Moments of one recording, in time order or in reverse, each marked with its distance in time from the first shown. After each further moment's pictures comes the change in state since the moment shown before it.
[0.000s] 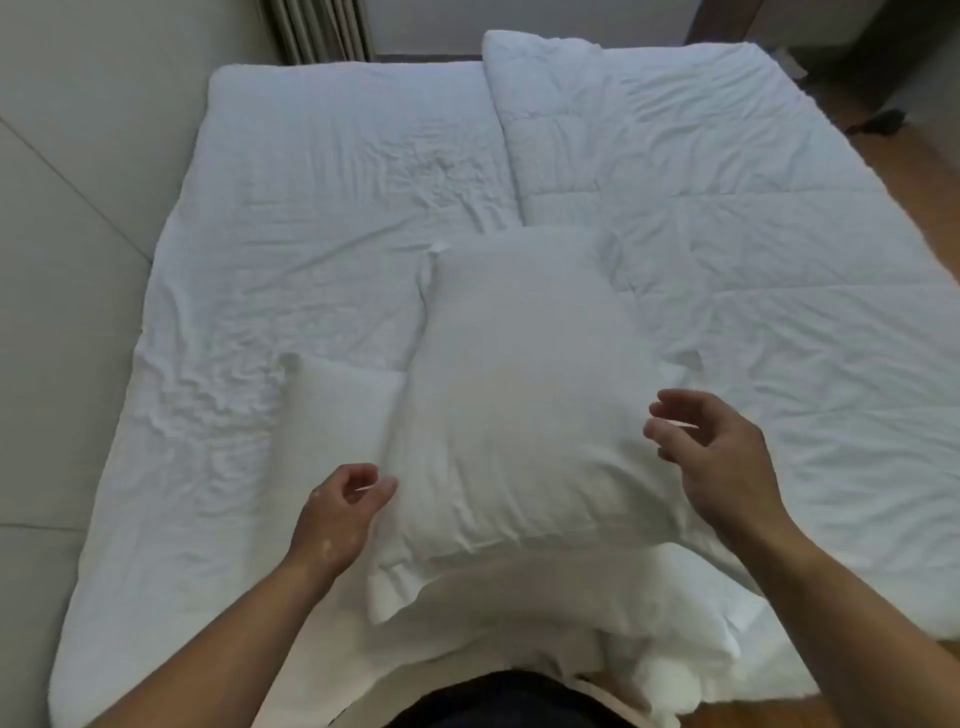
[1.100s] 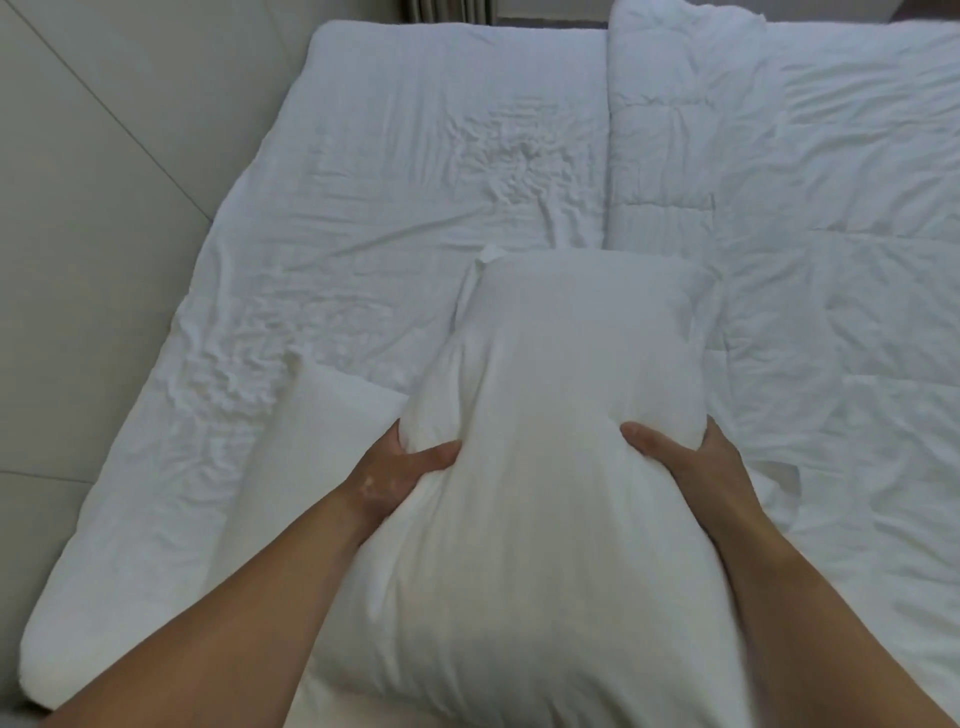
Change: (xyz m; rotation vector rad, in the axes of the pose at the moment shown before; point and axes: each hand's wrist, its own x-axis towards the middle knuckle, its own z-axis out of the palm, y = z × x) left_hand 0.126 0.087 0.090 -0.410 -0.186 -0.098; right_hand 0.212 0.027 0.049 0.065 -0.324 0.169
